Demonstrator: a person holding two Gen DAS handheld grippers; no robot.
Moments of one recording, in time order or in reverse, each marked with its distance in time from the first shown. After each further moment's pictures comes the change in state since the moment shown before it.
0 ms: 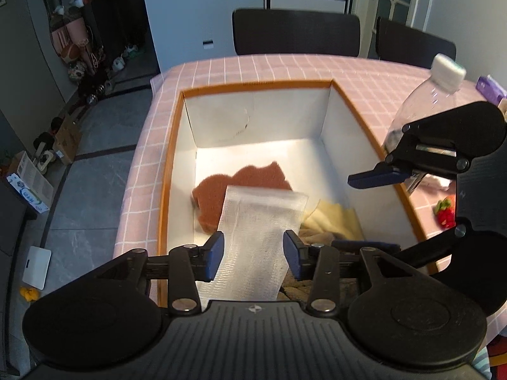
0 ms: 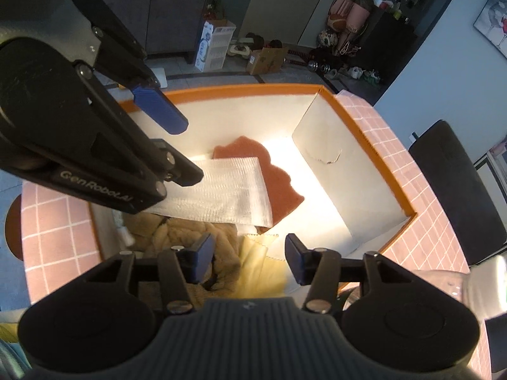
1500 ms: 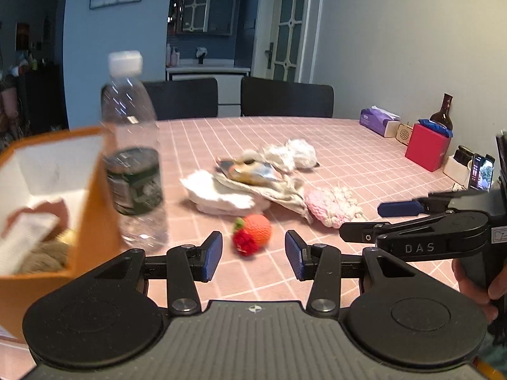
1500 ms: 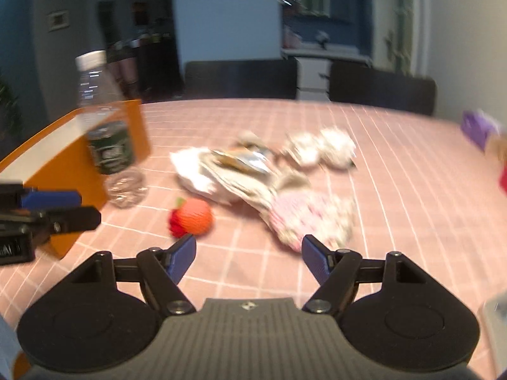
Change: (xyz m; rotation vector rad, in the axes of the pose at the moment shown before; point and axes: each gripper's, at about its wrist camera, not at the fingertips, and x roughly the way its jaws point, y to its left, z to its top) left arm 0.016 -0.220 -0.075 0.089 -0.355 -0.294; right arm -0.122 -0.035 -0.306 0.909 -0.213 -0.392
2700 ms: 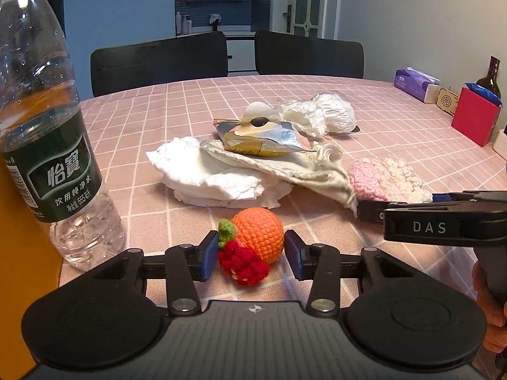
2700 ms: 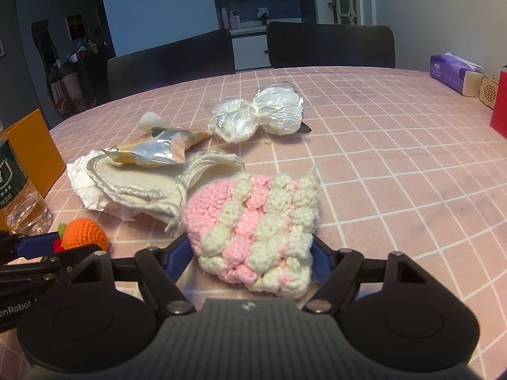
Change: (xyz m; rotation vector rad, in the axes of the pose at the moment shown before) left arm 0.118 -0.012 0.003 0.020 0.121 0.108; right arm 0.103 -0.057 0.001 0.167 0.033 -0.122
